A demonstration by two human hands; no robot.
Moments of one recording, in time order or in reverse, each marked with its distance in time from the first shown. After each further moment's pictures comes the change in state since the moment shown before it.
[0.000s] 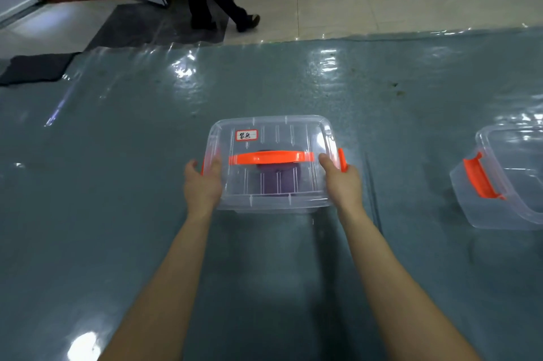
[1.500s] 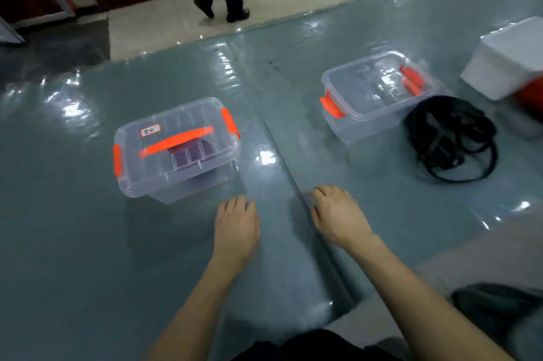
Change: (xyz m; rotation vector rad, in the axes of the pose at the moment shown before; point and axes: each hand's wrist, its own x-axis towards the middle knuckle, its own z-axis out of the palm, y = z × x) left_hand -0.235 -0.050 0.057 1.005 -0.496 1.167; right_hand -0.172 0.108 -0.197 -1.243 0.026 -0.463
